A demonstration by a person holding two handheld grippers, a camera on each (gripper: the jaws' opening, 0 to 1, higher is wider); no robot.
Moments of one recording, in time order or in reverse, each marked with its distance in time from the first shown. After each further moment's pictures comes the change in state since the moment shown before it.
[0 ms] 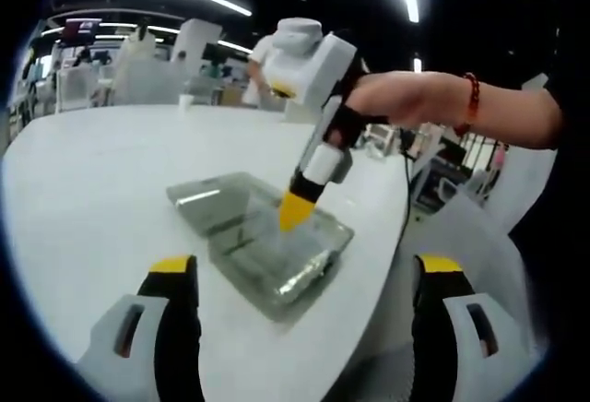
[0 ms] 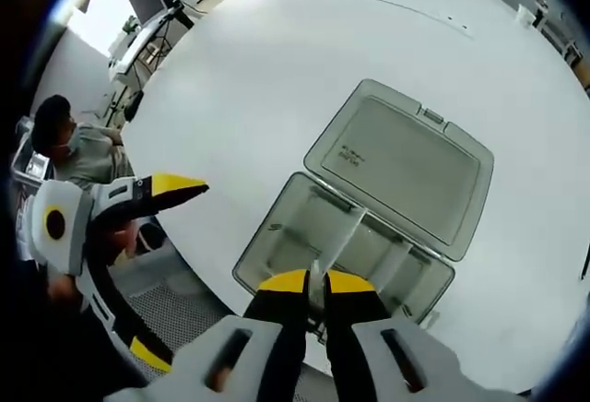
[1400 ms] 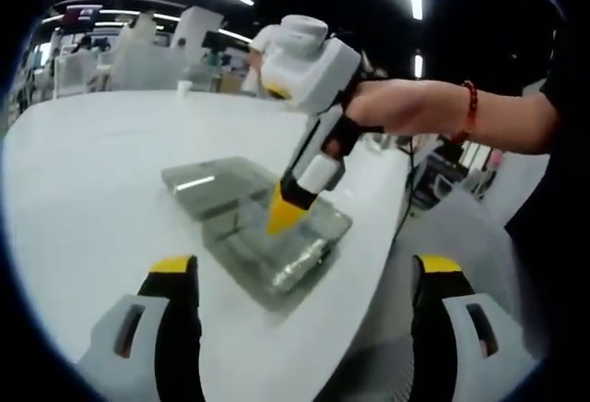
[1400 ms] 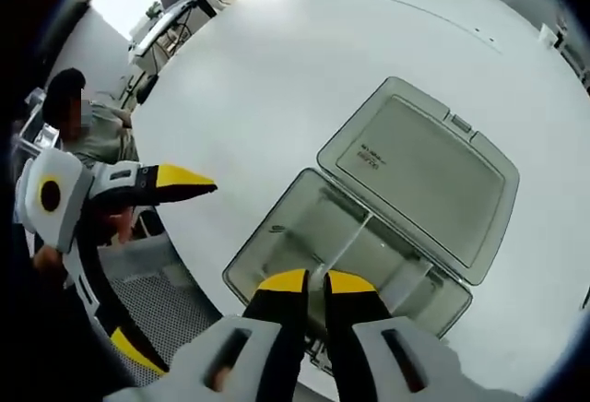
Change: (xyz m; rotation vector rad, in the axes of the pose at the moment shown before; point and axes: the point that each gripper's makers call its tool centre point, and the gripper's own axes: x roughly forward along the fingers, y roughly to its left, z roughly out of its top) left arm 0.004 0.001 -0.015 -0.037 0.054 -0.017; right arm 0.025 0.001 0.001 -0.090 -0.031 0.049
